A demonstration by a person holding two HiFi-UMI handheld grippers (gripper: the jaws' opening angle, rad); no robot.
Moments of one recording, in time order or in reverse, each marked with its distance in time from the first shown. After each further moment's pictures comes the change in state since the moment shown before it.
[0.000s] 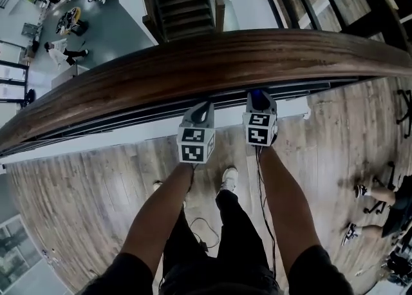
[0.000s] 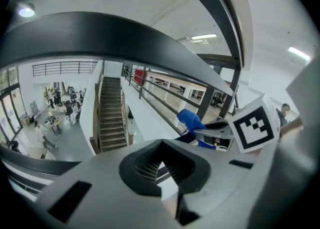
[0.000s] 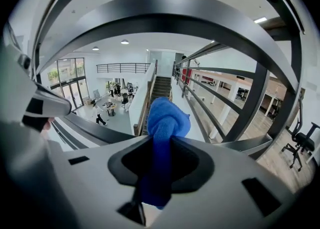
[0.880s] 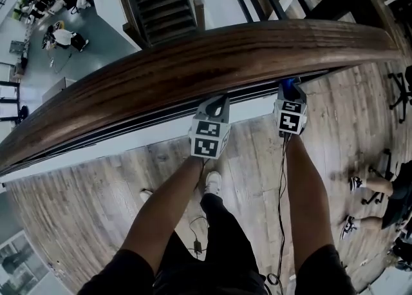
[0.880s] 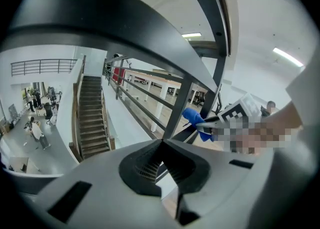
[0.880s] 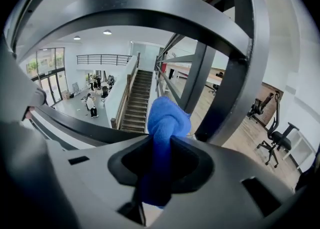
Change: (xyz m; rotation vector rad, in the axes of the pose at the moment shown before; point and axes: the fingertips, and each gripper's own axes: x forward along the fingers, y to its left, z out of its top) left arm 0.112 -0.170 0.038 0.074 0.002 -0.178; right arm -0.007 -0.272 -0.042 0.028 0.063 -0.213
